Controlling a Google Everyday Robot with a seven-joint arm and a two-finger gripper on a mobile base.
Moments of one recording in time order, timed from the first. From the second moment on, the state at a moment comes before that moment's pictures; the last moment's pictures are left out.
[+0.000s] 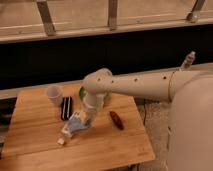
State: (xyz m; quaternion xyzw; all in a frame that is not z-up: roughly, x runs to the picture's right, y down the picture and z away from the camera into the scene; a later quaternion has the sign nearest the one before) arm -0.081 0.142 0.738 -0.40 0.10 0.50 0.76
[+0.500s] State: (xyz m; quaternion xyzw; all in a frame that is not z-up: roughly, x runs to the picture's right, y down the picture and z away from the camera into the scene) arm -0.029 0.068 0.784 -0.40 0.09 0.56 0.72
